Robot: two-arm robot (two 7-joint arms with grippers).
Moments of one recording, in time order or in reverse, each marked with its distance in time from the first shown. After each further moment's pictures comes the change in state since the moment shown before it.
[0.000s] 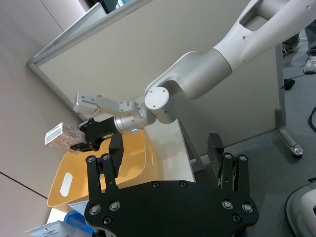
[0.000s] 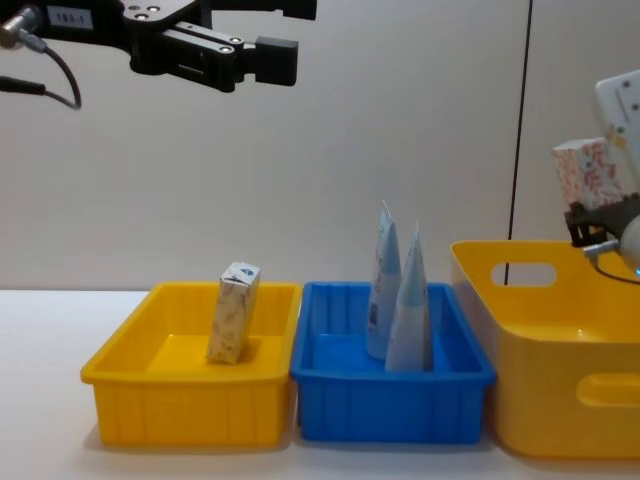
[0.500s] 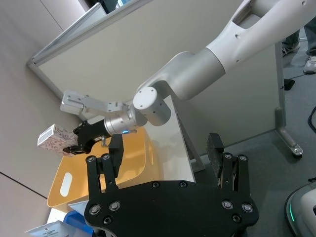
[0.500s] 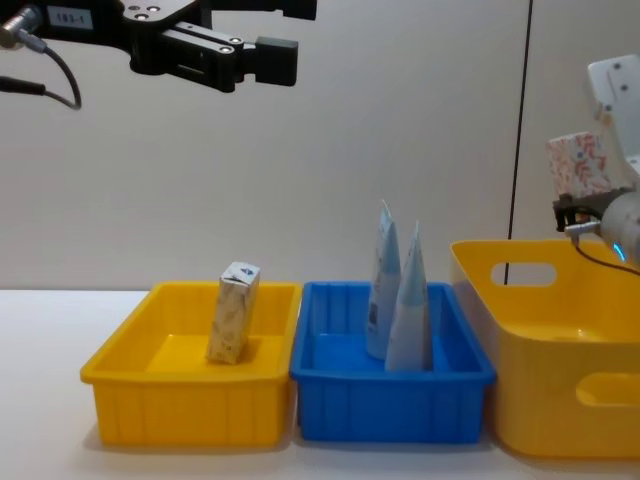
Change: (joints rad) left arm 0.000 0.000 0.000 0.000 0.000 0.000 0.000; right arm 0.079 -0.058 0.051 0.092 0.039 0.031 0.013
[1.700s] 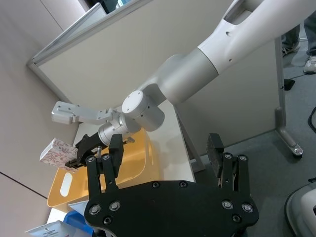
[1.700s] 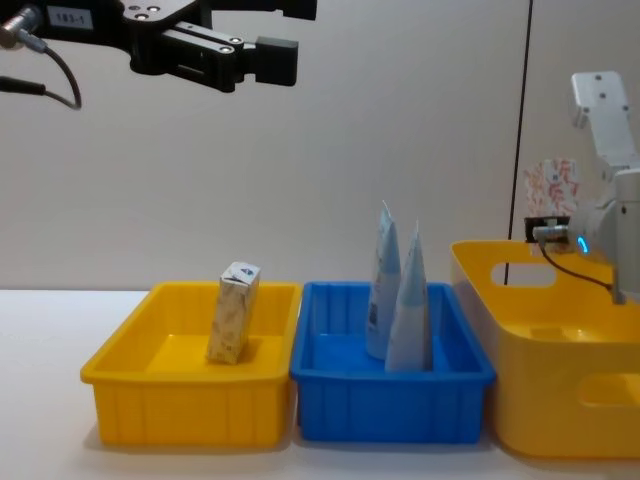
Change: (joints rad) left arm 0.000 0.000 0.000 0.000 0.000 0.000 0.000; right arm 0.104 -0.083 0.098 0.155 0.079 0.093 0.064
